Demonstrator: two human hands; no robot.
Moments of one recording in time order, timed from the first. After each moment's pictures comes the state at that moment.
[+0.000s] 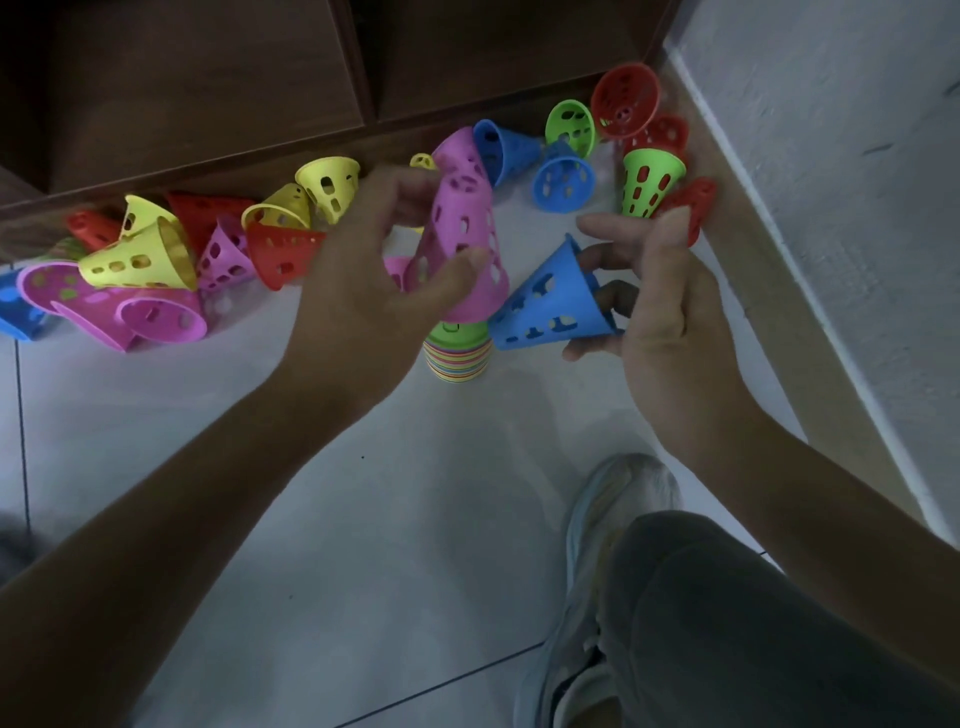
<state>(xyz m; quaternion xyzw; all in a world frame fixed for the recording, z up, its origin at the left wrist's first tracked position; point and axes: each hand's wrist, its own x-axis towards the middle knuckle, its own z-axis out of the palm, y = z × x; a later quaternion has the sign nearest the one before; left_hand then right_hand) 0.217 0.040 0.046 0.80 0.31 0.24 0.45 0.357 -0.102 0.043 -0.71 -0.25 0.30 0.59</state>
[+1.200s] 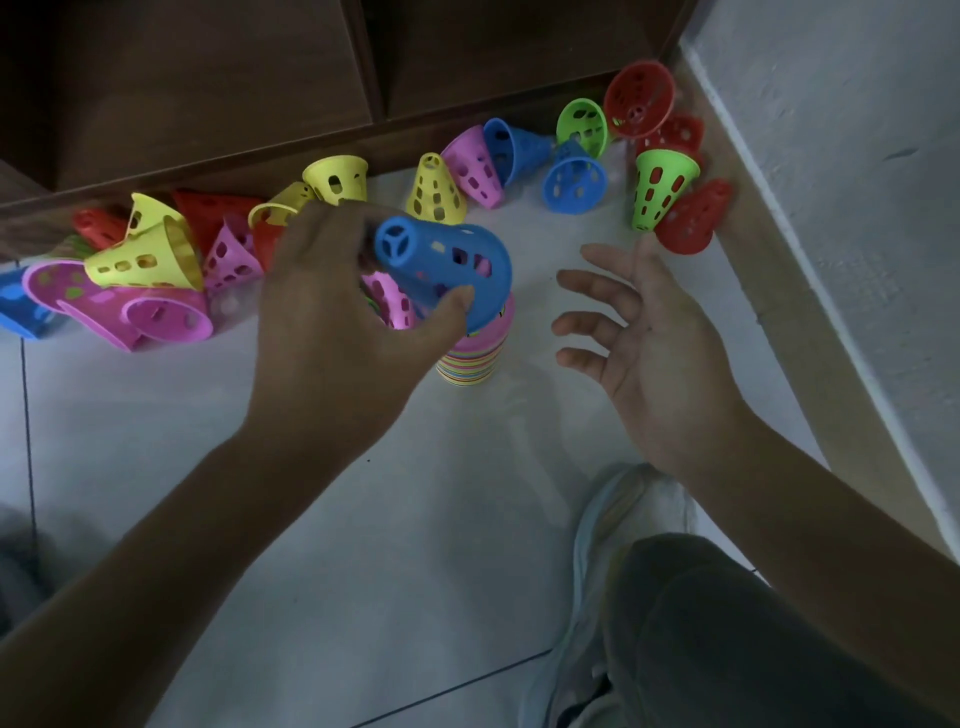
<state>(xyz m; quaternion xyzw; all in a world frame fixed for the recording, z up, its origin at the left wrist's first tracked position) 0.193 0.031 0.051 0.85 0.38 0.24 0.27 0.357 -0.094 0.034 -0.60 -0.03 0.45 0.65</state>
